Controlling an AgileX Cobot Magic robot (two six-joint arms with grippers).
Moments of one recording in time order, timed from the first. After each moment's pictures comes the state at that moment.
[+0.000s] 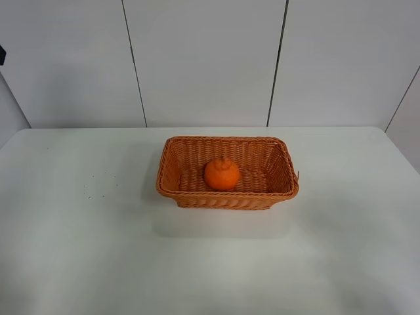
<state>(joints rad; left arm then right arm) 0.01 1.21 -1.36 0.10 0.89 0.12 0.02 0.01 -0.50 0.01 1.02 0.06</state>
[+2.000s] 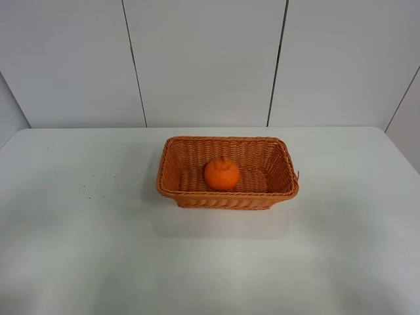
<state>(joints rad) 0.01 0.17 -0.52 0.08 0.95 0.02 0.02 0.01 -0.50 0.01 1.02 0.06</state>
